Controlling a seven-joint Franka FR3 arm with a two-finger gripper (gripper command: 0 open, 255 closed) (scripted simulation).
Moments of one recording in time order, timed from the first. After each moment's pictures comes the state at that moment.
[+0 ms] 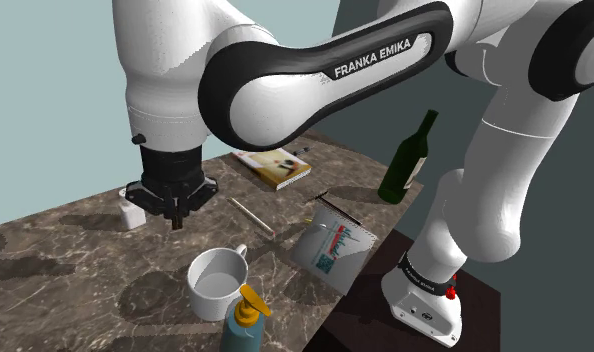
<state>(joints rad) 0.37 0.14 0.51 -1.89 -0.15 2.04 1.43</state>
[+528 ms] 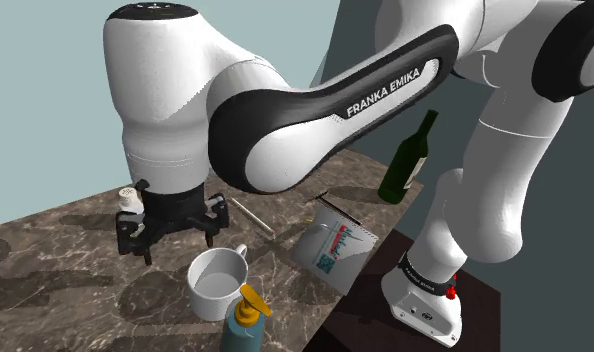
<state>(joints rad) 0.40 0.17 0.54 -1.94 -0.17 2.08 1.40</state>
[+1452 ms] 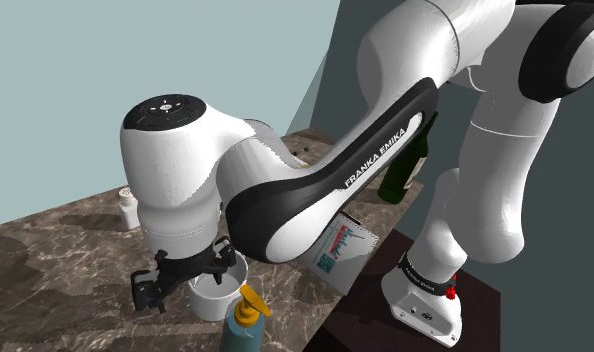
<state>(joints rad) 0.44 0.24 0.56 -2.05 -0.23 2.21 1.39</state>
